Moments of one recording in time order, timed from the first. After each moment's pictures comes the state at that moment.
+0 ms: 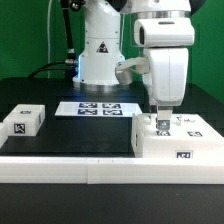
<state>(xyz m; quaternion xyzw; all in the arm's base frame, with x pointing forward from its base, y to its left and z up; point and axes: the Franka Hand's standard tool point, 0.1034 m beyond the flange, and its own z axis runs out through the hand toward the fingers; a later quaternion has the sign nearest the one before) 0.574 0.060 0.060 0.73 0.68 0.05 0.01</state>
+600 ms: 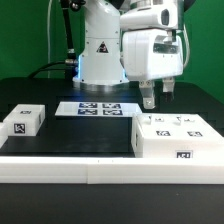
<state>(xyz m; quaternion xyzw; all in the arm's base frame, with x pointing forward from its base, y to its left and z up) 0.524 0.071 0.074 0.86 0.49 0.09 0.01</state>
